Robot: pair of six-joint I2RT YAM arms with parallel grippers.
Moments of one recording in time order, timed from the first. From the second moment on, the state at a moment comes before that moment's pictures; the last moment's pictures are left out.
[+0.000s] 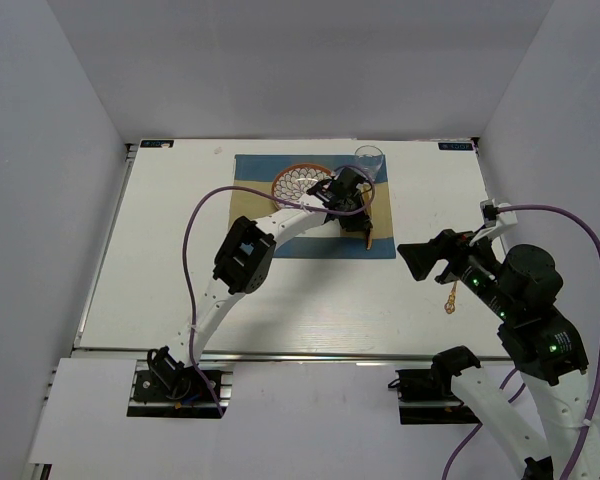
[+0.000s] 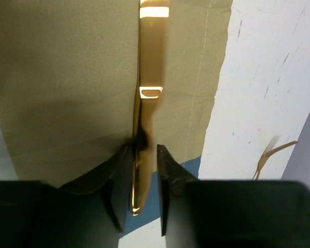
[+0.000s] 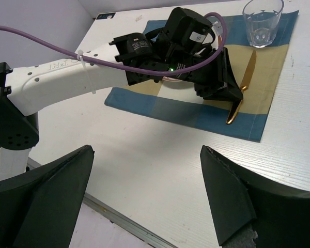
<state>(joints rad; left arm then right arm) -0.77 2.56 2.22 -0.49 0.09 -0.95 0.37 0.52 1.03 -0.69 -0.18 0.39</state>
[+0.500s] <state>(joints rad) -0.78 2.46 2.13 -0.49 0.06 -0.93 0.37 0.59 0.99 -0.69 0.01 0.43</state>
